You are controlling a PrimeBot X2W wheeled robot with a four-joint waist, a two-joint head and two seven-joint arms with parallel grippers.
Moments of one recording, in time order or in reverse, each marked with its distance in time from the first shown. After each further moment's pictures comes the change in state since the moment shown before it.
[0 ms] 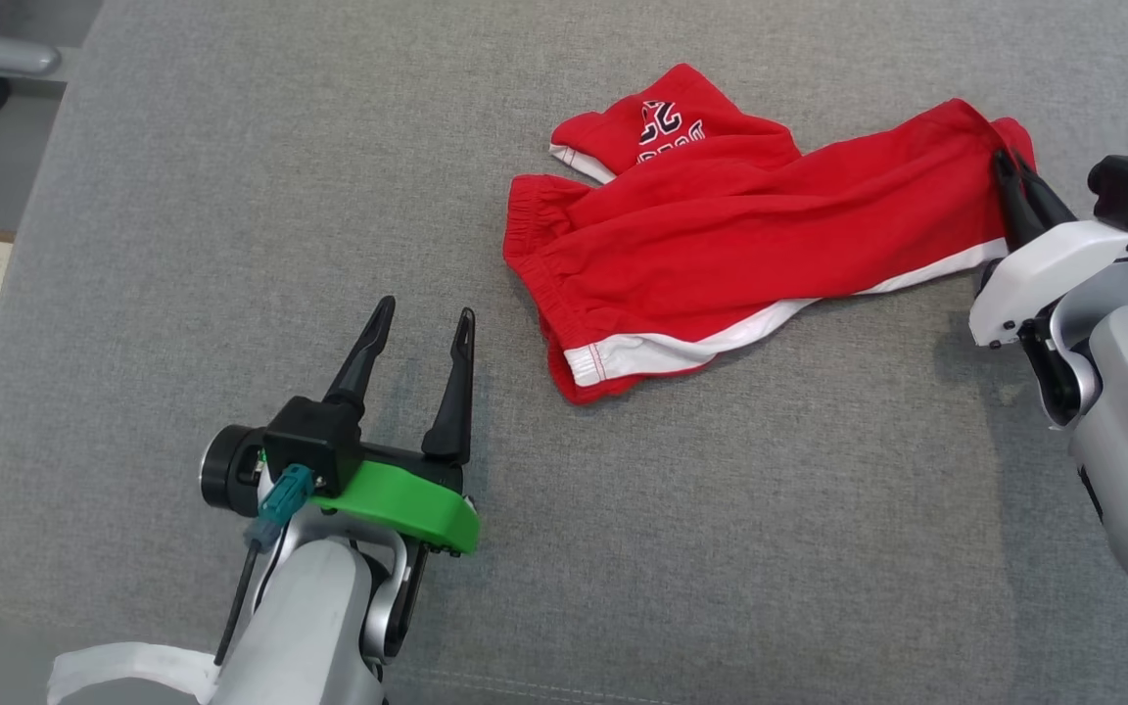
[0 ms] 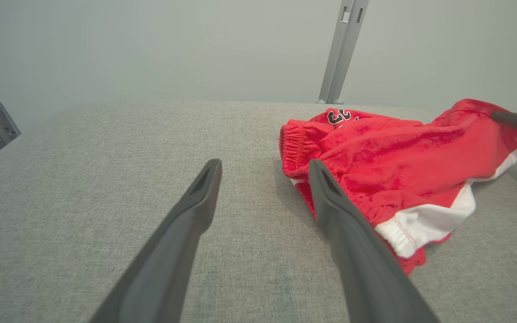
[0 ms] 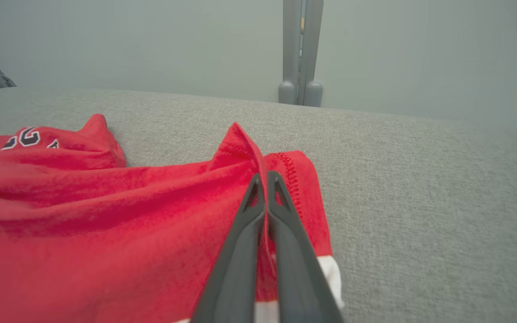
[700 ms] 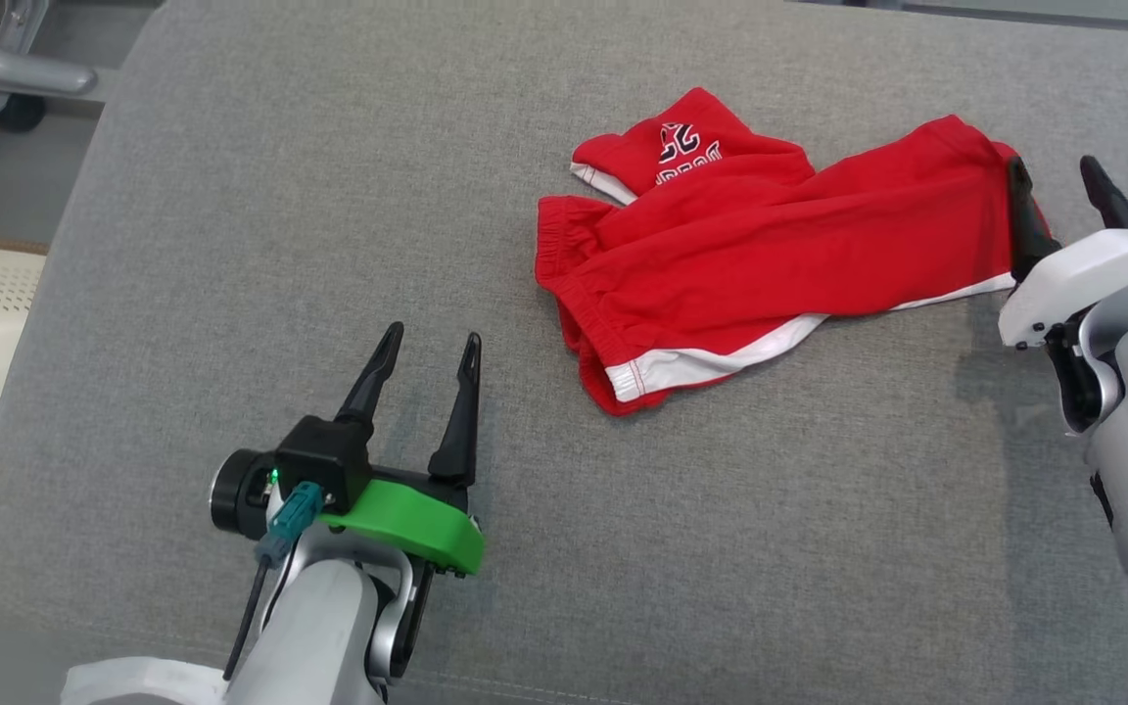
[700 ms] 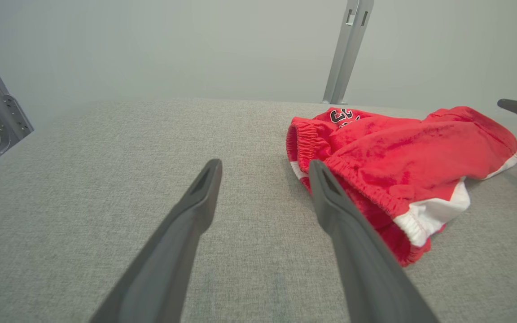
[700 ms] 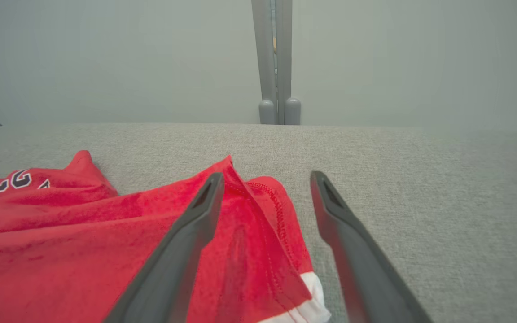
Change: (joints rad) left arm 0.015 0.000 -0.034 0.018 -0.016 0.012 0.000; right arm -0.022 0.021 -0.131 0.105 -0.035 0.000 -0.034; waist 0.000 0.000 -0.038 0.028
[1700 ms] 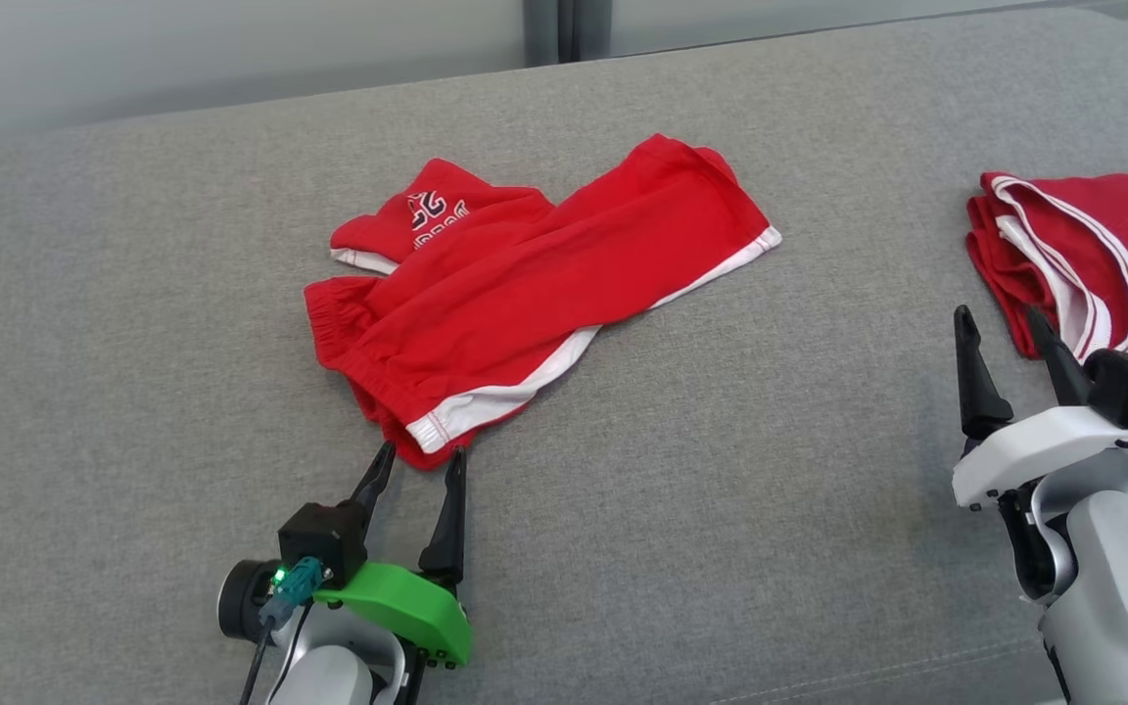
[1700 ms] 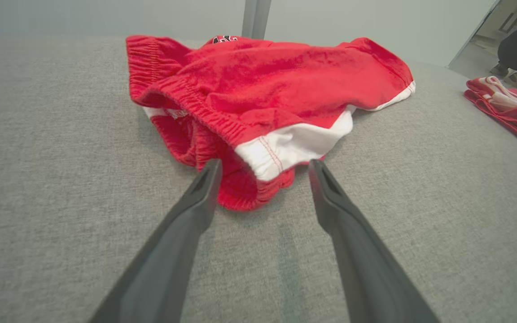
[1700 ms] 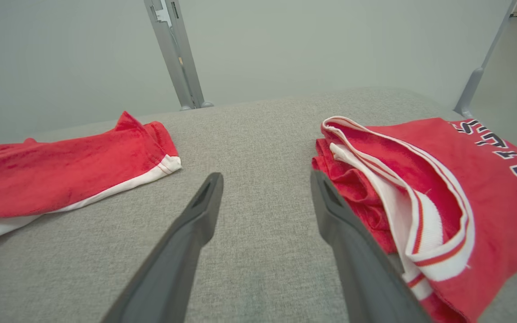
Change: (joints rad) left arm 0.115 -0.001 0.019 0.121 -0.047 -0.011 0.000; right arm 0.428 0.099 -0.124 -0.422 -0.069 0.000 -0.001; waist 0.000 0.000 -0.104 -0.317
